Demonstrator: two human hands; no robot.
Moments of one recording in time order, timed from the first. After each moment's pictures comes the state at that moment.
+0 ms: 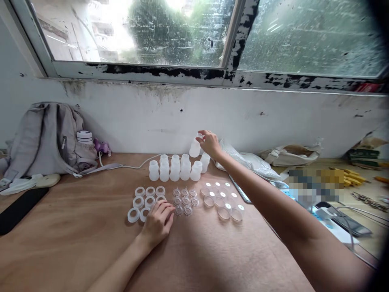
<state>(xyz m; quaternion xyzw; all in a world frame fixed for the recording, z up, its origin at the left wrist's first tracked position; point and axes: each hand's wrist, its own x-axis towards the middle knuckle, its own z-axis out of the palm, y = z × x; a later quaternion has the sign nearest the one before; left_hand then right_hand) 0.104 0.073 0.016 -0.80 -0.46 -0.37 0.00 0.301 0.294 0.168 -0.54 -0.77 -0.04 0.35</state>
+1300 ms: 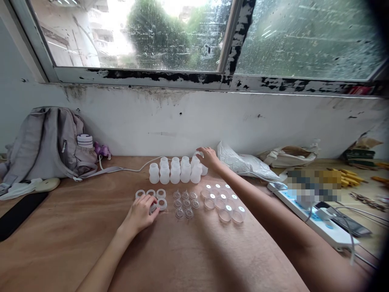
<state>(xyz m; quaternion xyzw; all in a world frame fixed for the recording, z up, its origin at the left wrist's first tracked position) 0.051 0.092 0.042 -0.79 -0.56 -0.23 0.00 0.316 0.289 0.119 -0.53 -0.81 -0.06 0.24</state>
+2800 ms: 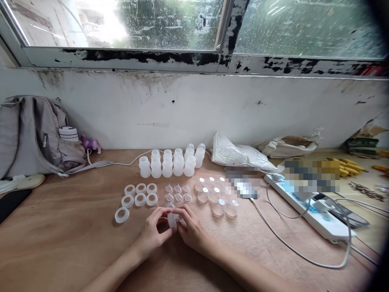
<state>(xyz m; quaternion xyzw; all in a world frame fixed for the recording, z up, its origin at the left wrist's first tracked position) 0.128 0.061 0.011 -0.66 -0.45 -0.43 -0.42 0.291 0.087 0.003 -0.31 -0.84 0.22 0.39</state>
